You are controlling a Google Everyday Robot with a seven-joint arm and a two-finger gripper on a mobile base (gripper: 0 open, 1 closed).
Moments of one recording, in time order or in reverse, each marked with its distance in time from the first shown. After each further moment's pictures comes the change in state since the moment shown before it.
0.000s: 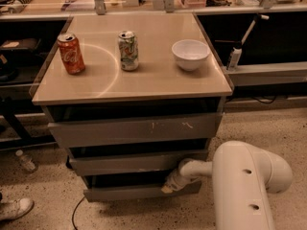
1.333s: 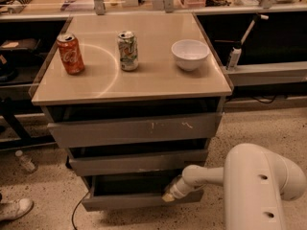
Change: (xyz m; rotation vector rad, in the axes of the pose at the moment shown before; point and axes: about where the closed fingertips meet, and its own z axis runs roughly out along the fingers) arm 0.019 0.032 -0.012 -0.037 -0.019 0.043
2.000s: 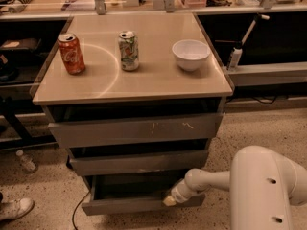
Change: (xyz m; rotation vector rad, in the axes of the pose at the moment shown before) arm 0.011 0.016 -0.005 -0.016 -0.007 0.020
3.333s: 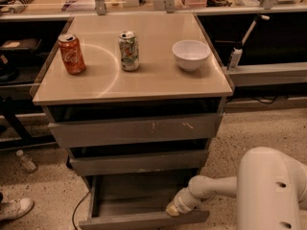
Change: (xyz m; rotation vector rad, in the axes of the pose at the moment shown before) arm 0.043 0.046 -0.010 -0.078 0.057 0.046
